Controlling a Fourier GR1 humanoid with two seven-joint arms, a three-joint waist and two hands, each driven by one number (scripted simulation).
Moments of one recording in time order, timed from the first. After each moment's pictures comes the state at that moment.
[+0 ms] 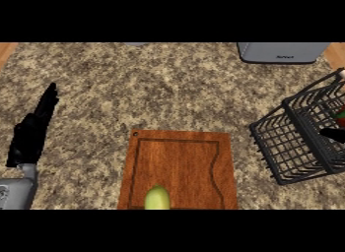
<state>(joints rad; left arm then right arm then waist) -0.15 0.32 0.03 -1.45 -0.11 0.11 0.07 -0.33 -0.41 -0.36 -1.83 0.49 0.47 0.16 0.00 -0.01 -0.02</state>
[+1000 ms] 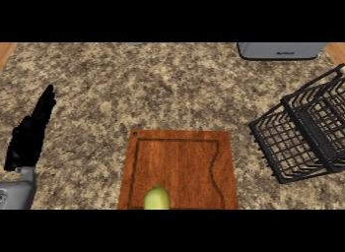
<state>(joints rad) -0.13 0.30 0.05 -1.47 -0.13 0.10 0.07 -0.26 -0.78 -0.93 -1.43 0.05 0.76 0.17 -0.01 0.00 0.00</state>
